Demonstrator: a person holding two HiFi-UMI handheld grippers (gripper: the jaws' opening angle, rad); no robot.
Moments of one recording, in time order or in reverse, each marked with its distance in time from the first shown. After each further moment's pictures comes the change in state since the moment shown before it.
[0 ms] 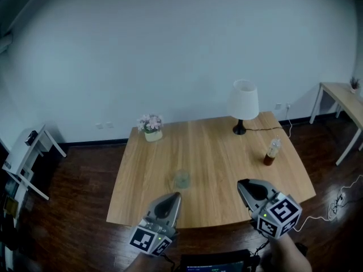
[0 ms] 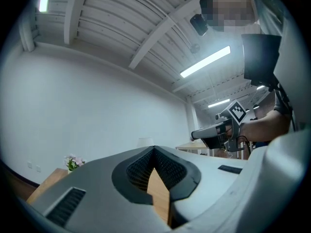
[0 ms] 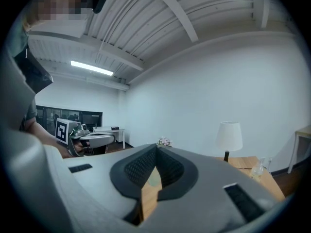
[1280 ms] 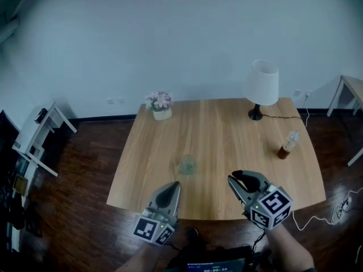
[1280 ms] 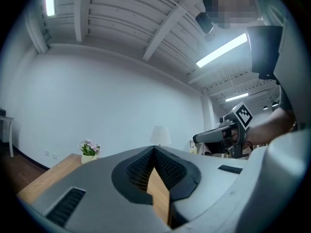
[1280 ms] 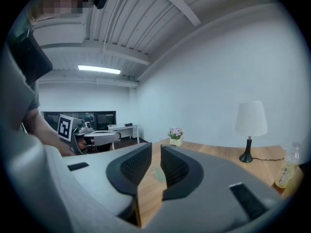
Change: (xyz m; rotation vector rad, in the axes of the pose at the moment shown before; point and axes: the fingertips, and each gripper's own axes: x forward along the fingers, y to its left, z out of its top) left arm 0.013 0.036 -0.065 -0.035 0.082 0.194; right arm 0.071 -0.016 -0.061 0.030 0.061 0.192
